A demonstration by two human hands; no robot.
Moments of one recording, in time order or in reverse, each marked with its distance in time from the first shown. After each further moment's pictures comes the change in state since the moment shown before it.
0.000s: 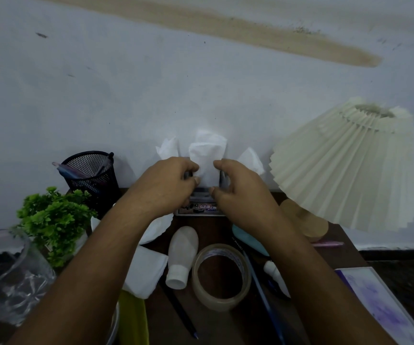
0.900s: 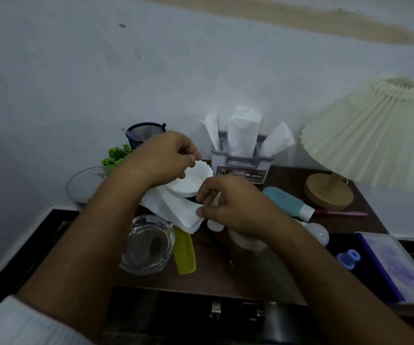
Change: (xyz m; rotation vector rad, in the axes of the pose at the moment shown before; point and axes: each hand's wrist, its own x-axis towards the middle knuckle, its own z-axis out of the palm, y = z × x) left_hand -0.078 -0.026 -0.052 0.039 0.047 -0.097; right_hand -0.064 -0.041 0.040 -0.116 -0.386 -0.210
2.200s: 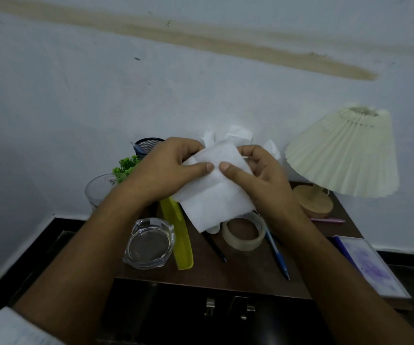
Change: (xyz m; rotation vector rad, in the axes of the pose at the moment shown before) left_hand -0.046 0.021 -0.008 -0.215 0.097 0.281; right_hand -0.040 -0.015 -0.037 0.769 0.478 0.000
